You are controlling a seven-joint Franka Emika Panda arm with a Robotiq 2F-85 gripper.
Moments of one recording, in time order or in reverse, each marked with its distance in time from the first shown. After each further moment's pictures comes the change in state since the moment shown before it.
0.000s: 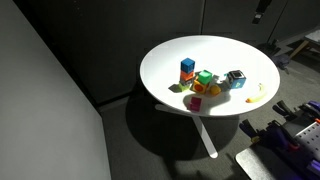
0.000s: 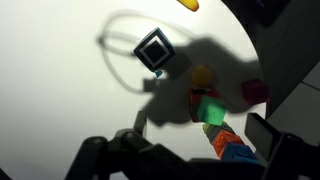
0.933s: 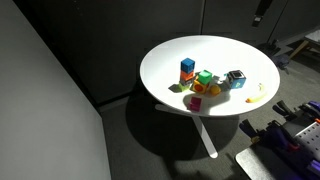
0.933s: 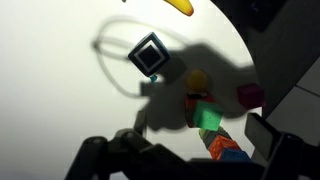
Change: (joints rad) arm 0.001 0.015 0.002 -0.005 0.011 -0.009 -0.005
